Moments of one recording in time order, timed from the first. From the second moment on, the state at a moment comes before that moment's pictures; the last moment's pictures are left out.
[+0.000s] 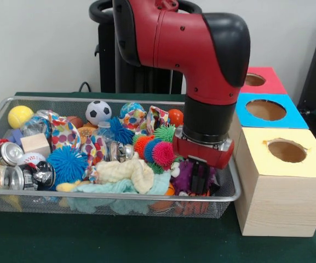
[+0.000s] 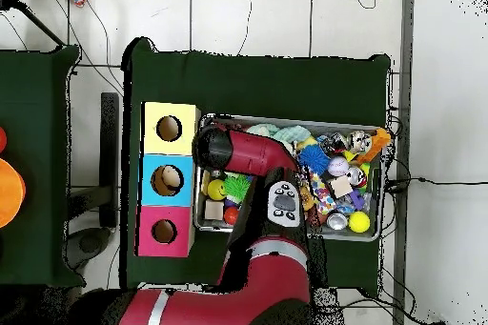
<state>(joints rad) -0.06 -0.34 -0.11 1.41 0.14 0.36 2.02</state>
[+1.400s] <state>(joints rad) -0.09 -0.32 -0.04 1.42 0.03 0.23 2.02</state>
